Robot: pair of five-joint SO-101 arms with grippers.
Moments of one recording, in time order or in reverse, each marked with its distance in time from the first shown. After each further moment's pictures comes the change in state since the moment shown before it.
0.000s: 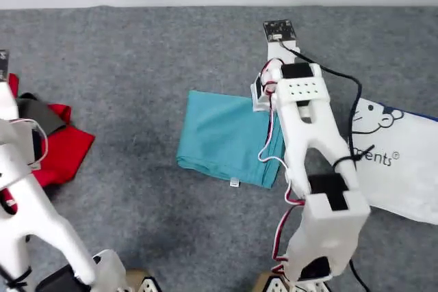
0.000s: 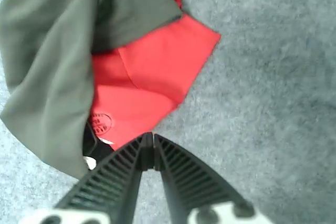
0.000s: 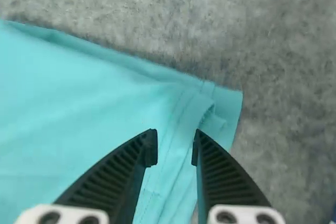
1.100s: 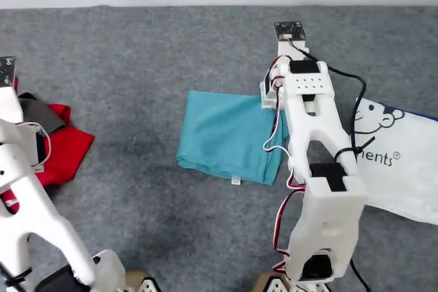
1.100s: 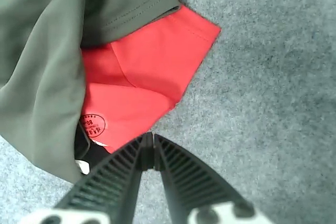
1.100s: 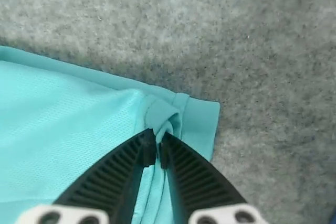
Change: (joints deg) left arm 0.0 0.0 4.9 -3.8 -0.1; right arm 3.4 8.0 -5.5 0.0 0.4
